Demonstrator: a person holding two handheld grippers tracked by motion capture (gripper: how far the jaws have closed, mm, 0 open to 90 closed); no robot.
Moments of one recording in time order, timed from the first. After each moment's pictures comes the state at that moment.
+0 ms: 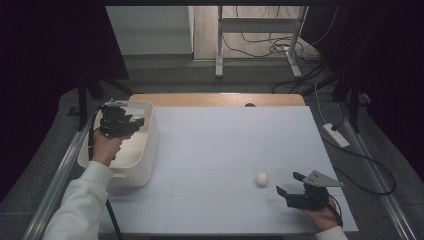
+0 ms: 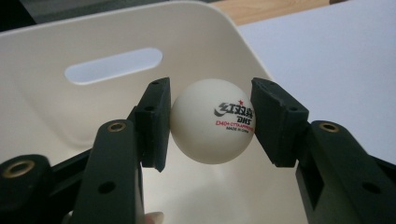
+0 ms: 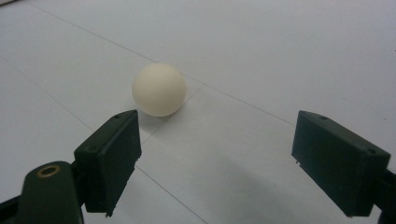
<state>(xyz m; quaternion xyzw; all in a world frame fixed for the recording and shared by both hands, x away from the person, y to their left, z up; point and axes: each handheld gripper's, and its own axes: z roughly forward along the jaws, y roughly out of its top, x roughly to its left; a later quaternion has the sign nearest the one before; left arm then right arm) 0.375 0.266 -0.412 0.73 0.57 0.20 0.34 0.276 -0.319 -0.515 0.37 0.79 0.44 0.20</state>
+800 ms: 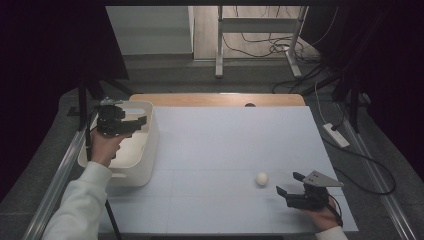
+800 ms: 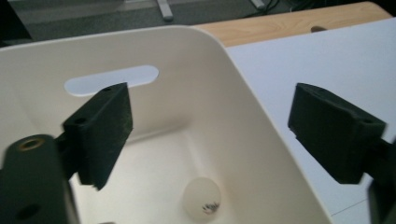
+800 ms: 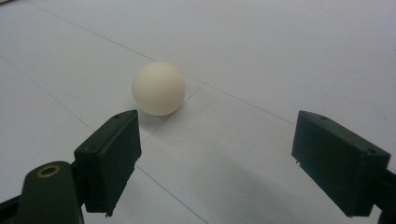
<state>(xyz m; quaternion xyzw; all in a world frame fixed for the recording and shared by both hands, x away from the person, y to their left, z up) 0.367 0.268 -0.402 0.70 0.56 0.21 0.39 0.276 -0.319 -0.515 0.37 0.79 0.44 0.20</state>
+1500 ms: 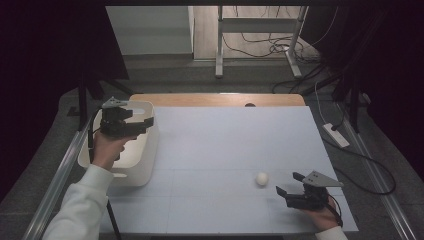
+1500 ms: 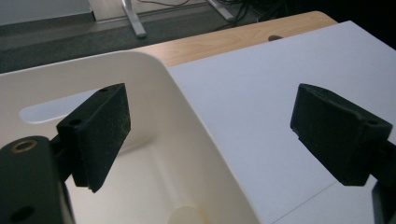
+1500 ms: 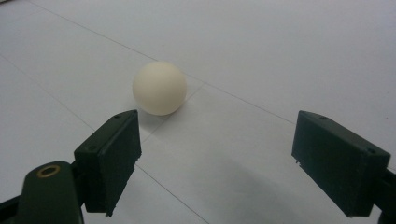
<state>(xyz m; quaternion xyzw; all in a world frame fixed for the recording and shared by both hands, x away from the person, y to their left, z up) 0.353 0.249 -0.389 0.72 0.51 0.20 0.43 0.276 -0.319 -0.515 0.37 0.79 0.44 0.20</state>
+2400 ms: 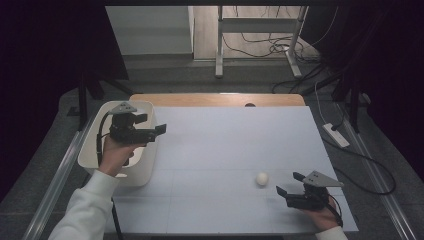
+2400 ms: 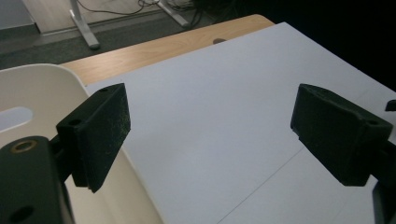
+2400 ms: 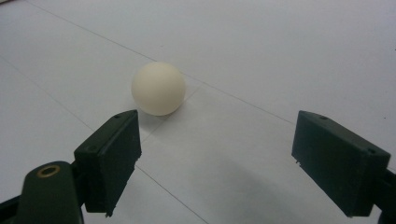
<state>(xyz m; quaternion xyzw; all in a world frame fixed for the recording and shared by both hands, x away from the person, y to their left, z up) 0.338 0.222 -0.387 0.74 0.45 0.15 0.47 0.276 -0.319 -0.515 0.37 0.79 0.44 0.20</state>
